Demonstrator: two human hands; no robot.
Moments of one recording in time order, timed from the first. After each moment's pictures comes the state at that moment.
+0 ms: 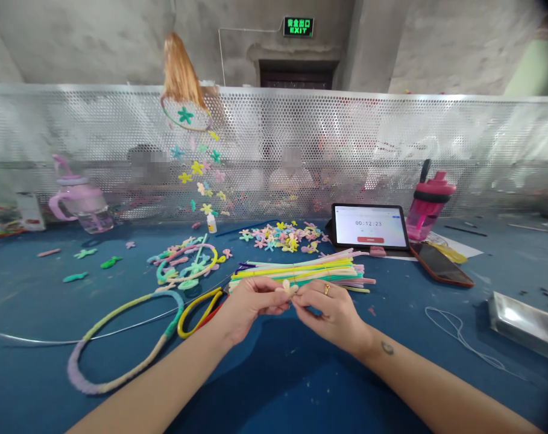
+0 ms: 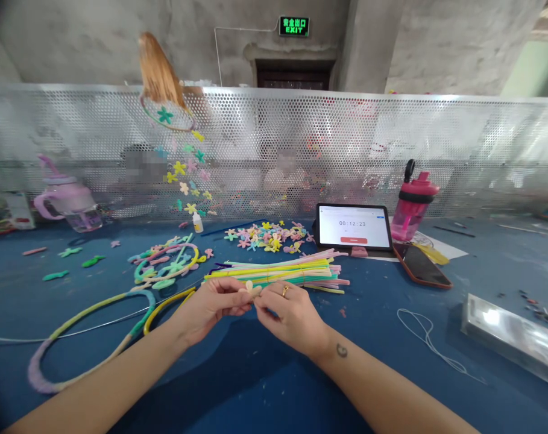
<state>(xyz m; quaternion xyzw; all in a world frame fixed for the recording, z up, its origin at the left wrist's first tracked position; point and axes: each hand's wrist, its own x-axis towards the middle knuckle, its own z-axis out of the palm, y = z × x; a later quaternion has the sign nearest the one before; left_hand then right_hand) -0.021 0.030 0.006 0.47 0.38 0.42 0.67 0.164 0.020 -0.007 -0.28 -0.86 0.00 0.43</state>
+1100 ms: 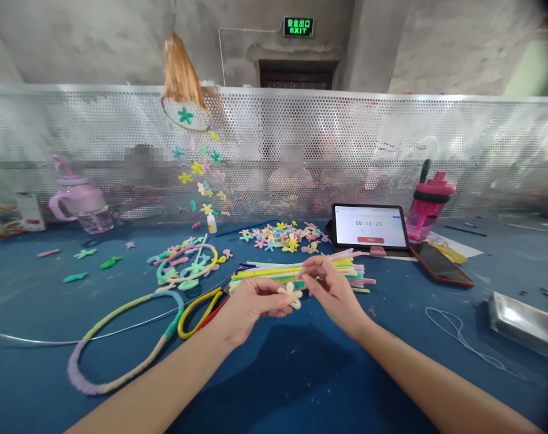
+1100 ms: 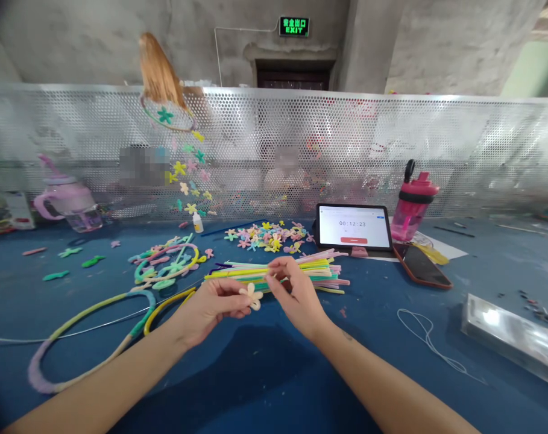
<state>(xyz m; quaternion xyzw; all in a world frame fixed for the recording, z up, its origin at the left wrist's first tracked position) -0.018 0.022 0.013 0.49 0.39 0.42 0.66 0.167 0.029 -0.002 -0.35 -0.73 0.29 0.51</state>
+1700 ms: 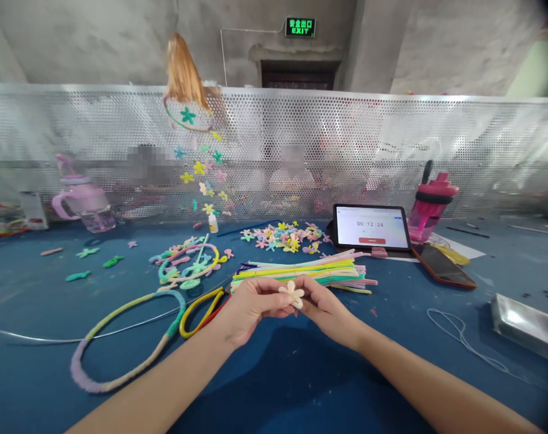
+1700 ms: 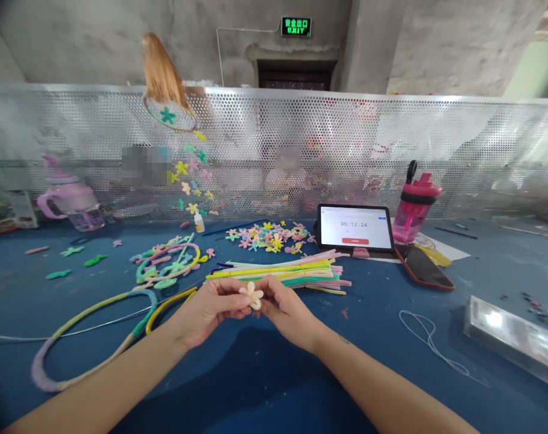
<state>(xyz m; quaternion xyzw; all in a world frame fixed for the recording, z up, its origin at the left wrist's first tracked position) -0.020 0.022 0.015 0.48 0.35 0.42 0.68 0.158 0.026 -0.008 -0.27 -0.75 0.45 0.40</state>
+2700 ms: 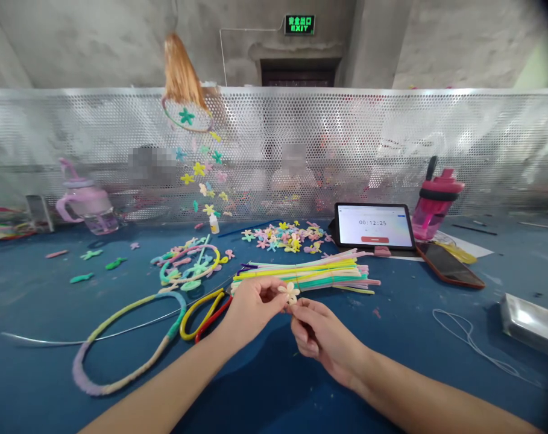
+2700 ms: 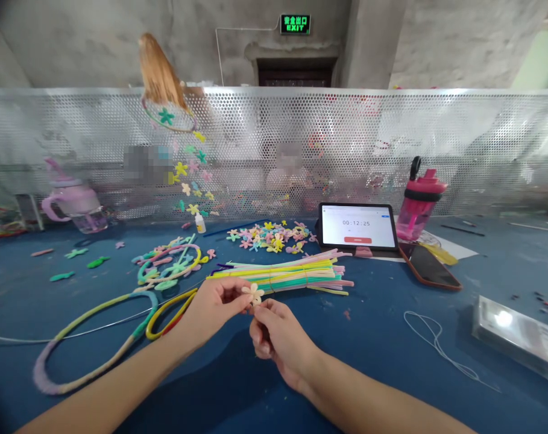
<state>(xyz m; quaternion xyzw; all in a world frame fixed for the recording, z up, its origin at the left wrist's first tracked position) -0.016 0.029 0.001 0.65 0.40 0.44 0.48 0.128 -0.006 -0.004 -0.34 -0.39 0.74 0.42</state>
